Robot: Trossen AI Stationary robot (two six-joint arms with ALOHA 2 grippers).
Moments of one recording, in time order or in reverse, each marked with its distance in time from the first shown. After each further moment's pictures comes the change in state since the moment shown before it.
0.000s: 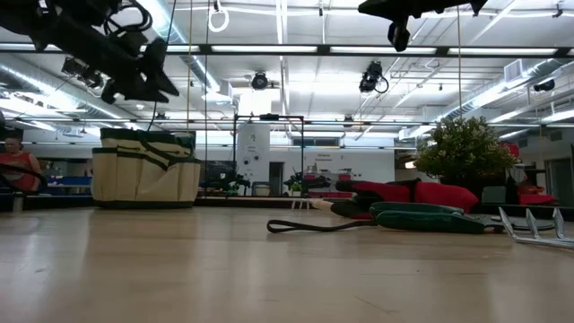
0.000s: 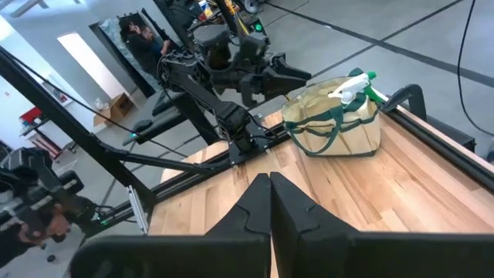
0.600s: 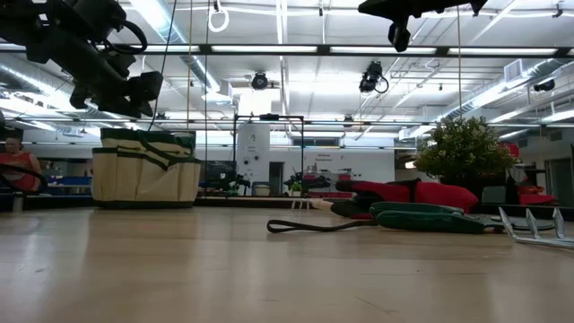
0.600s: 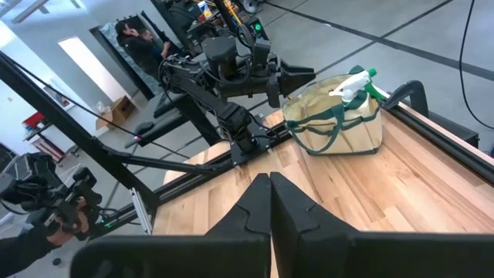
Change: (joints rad) left arm 0.002 0.000 -0.070 -0.056 -0.397 -0.004; right arm 0.000 0.000 0.000 0.000 0.000 0.026
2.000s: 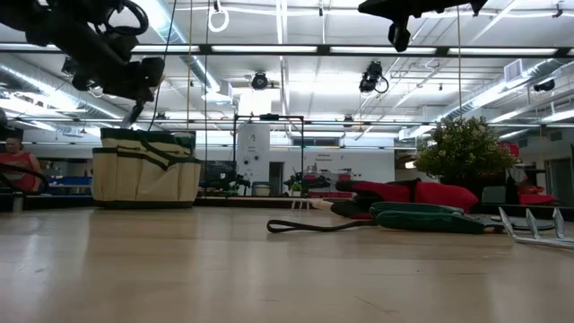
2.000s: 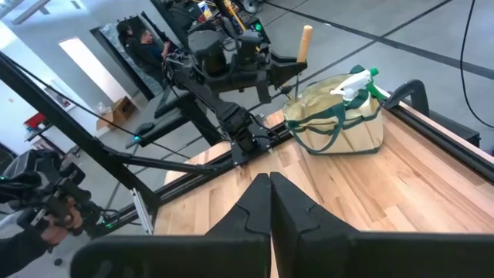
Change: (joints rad) left arm -0.109 -0.001 0.077 -0.042 -0.117 0.080; right arm 0.000 0.000 0.000 0.001 -0.001 0.004
